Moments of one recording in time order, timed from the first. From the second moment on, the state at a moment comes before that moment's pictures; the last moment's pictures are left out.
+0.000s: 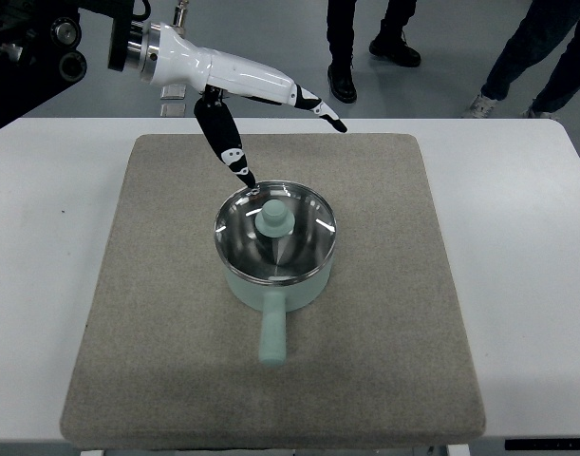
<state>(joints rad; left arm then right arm) -1.42 0.55 -0.29 -1.13 1.57 -0.61 -0.61 0.03 0.00 -0.05 0.20 0.04 -0.06 0.10</state>
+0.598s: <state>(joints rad) -1.42 0.55 -0.19 -1.19 1.71 -0.61 -0.61 0.03 0.00 -0.05 0.20 0.04 -0.06 0.10</state>
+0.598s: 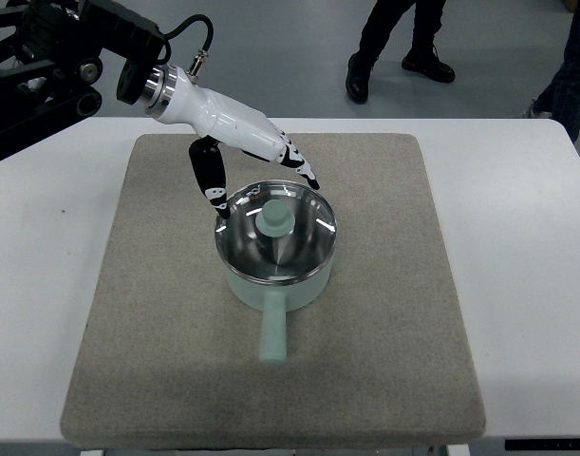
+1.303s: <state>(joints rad) -1.46 0.54 -0.17 -1.25 1.85 -0.61 -0.61 0.03 0.00 -0.05 0.20 0.04 -0.06 0.10</state>
